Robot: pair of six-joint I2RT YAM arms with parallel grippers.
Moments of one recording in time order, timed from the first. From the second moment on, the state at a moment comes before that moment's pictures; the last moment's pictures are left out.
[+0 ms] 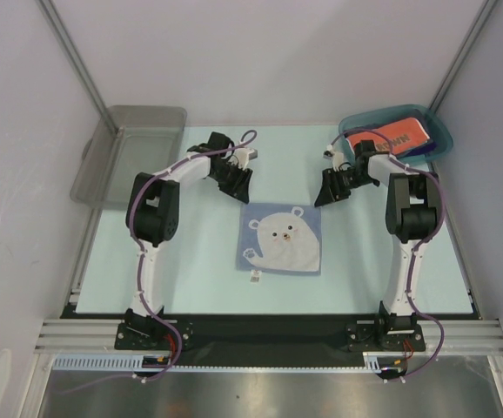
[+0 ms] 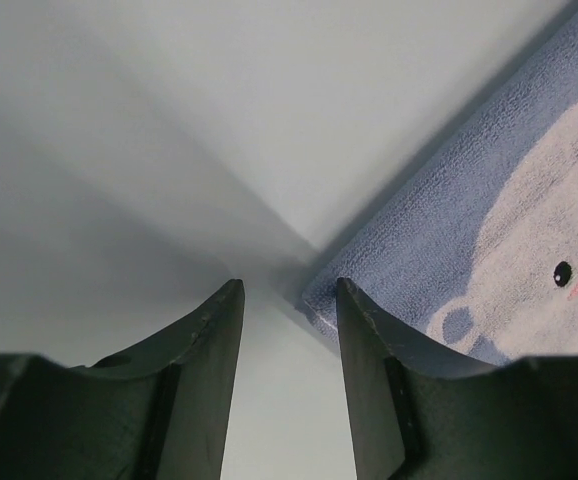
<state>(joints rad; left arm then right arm) -0.34 2.24 1.73 -0.65 0.52 0.23 0.04 2.19 1.57 -0.70 -0.85 -0.37</state>
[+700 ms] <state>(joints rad) -0.34 2.25 1.75 -0.68 0.51 0.29 0.05 2.21 1.60 -0.77 -0.84 -0.43</state>
